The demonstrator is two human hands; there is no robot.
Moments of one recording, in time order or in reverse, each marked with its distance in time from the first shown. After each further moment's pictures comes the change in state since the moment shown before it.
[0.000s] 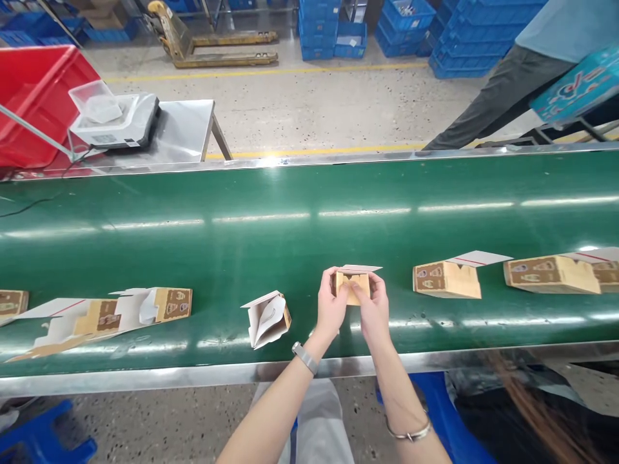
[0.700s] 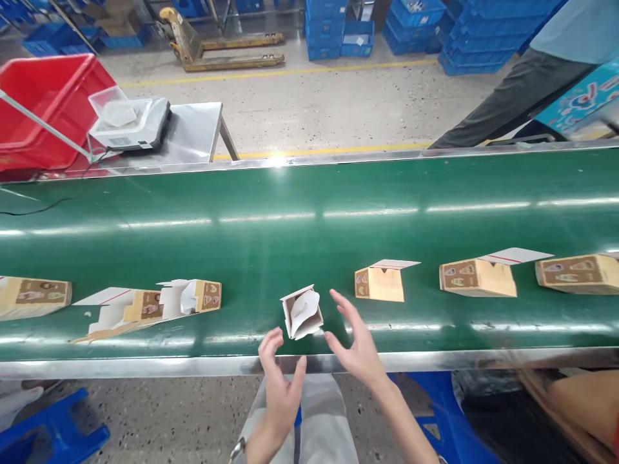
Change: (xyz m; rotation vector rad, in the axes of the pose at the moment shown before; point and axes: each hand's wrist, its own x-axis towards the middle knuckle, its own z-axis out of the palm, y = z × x) left_hand -0.147 0.004 -0.131 0.645 0.295 0.381; right_hand -0.085 -0.008 -0.007 -0.452 -0.584 -0.411
